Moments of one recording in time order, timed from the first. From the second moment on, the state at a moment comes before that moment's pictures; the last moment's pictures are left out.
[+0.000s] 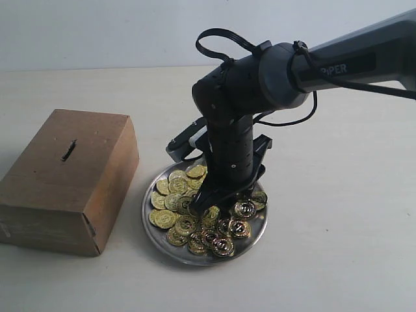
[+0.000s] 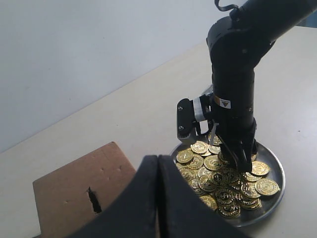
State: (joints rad) left arm -0.30 0.40 -0.36 -0.89 0.48 1.13; right arm 0.74 2.15 -1.39 -0.12 0.96 0.00
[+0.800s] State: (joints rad) left arm -0.30 0.40 -0.36 -0.89 0.48 1.13; right arm 0.74 2.15 -1.39 -0.09 1.03 -0.01
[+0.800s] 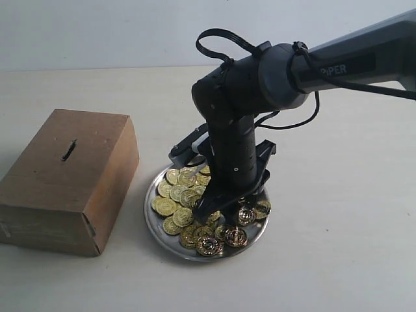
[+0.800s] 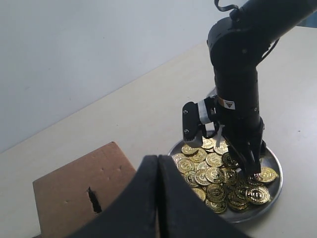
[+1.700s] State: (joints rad) left arm -0.30 0.40 -0.36 -0.89 0.48 1.13; right arm 0.74 2.15 -1.39 -0.09 1.05 -0.02
